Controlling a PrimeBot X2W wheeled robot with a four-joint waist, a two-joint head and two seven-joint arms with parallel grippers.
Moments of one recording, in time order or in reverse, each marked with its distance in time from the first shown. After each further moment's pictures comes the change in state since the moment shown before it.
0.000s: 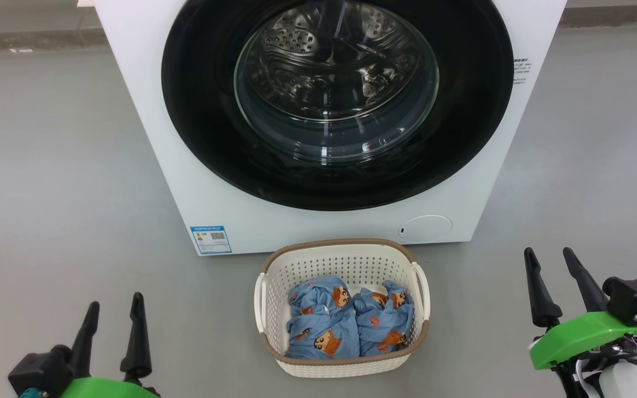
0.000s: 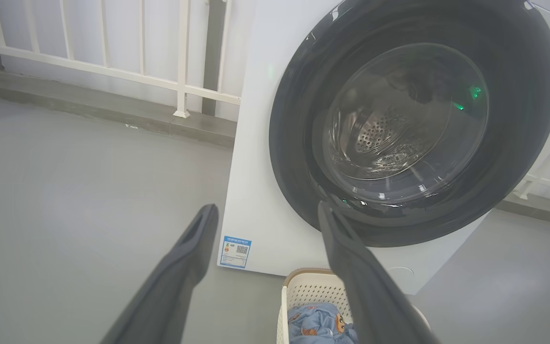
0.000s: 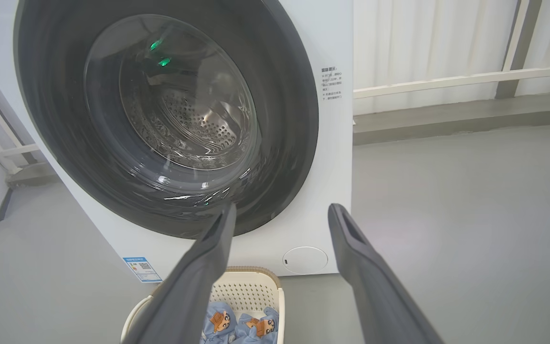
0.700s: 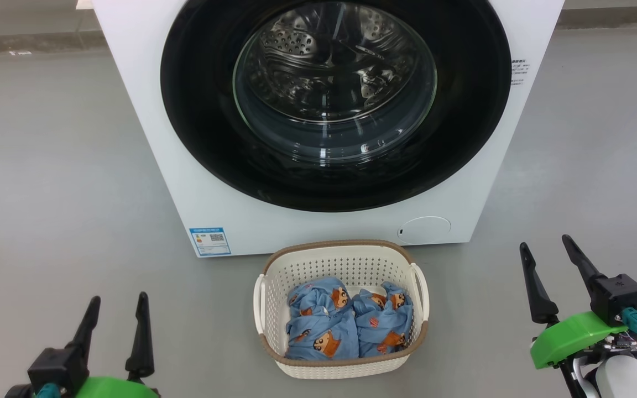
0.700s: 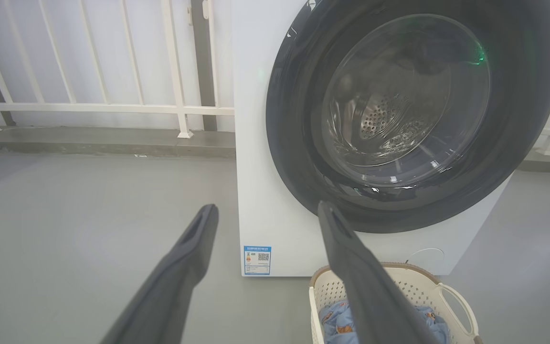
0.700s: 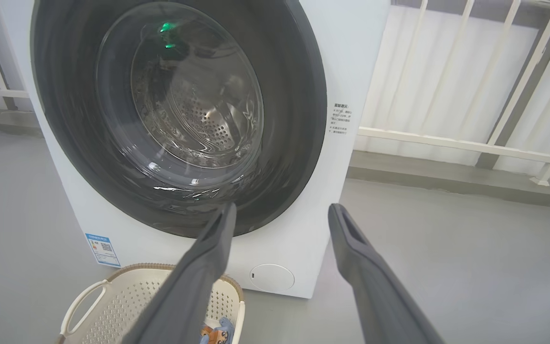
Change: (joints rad) left arm -0.021 0.012 -0.004 0.051 0.180 -0.001 -0.061; right arm -0.019 -0.016 0.005 0.012 -0.231 0.000 -0.056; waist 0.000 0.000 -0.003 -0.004
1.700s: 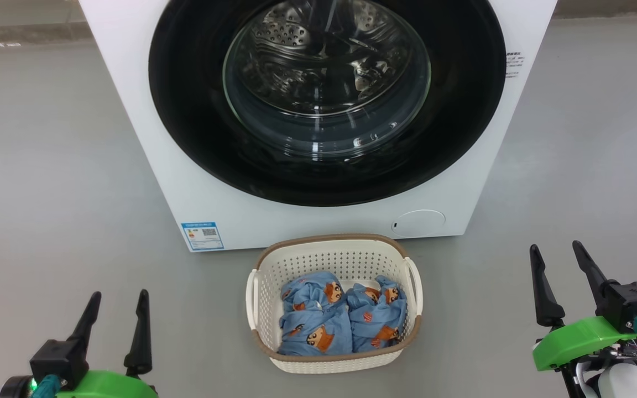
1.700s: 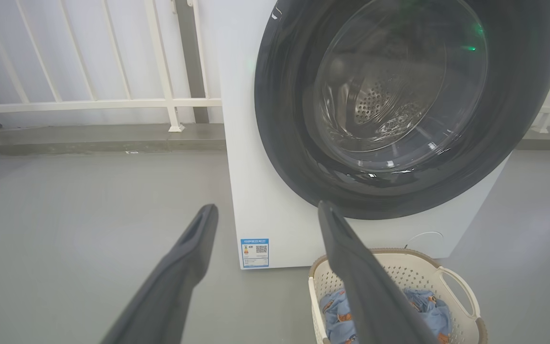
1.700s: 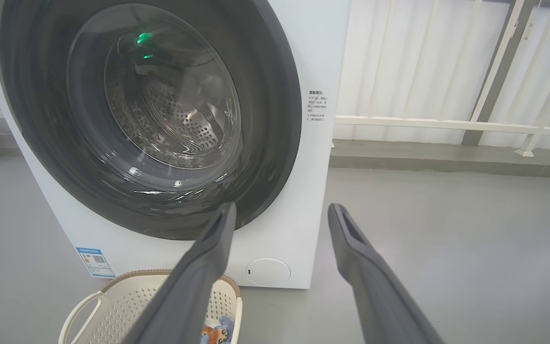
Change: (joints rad) left arm -0.039 0.034 -0.024 0.055 0.010 0.046 -0.002; right arm 0.025 0.052 -0.077 -0.023 -0.004 0.001 -0.007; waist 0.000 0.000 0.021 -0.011
